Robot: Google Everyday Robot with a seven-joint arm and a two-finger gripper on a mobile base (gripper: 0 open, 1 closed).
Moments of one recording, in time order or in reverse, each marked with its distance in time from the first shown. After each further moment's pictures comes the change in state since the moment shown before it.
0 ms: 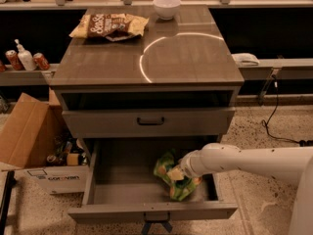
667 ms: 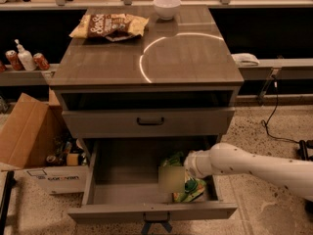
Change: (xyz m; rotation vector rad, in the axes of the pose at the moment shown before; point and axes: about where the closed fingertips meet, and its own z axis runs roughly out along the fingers) arm -0.004 0.003 -0.013 -0.057 -0.080 0.008
